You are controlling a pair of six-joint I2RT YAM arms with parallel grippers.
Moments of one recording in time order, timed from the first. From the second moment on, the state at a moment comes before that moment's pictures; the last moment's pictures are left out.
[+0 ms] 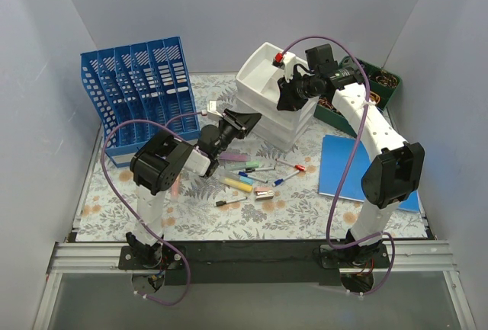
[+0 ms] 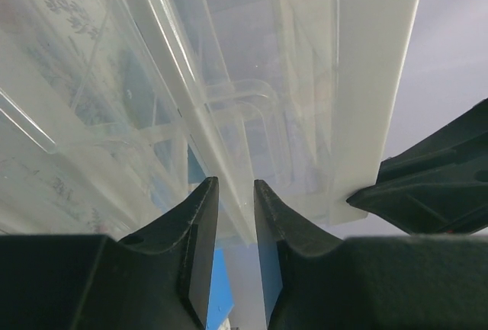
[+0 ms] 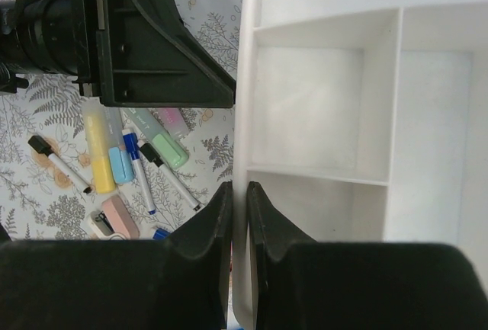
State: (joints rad) left arm -0.56 2.07 0.86 1.35 0.12 -1.38; right arm 0.37 1.77 1.77 -0.82 -0.55 -0.35
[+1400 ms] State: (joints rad) left arm -0.56 2.12 1.01 1.35 0.12 -1.38; right arm 0.36 1.78 1.77 -0.80 -0.55 -0.35
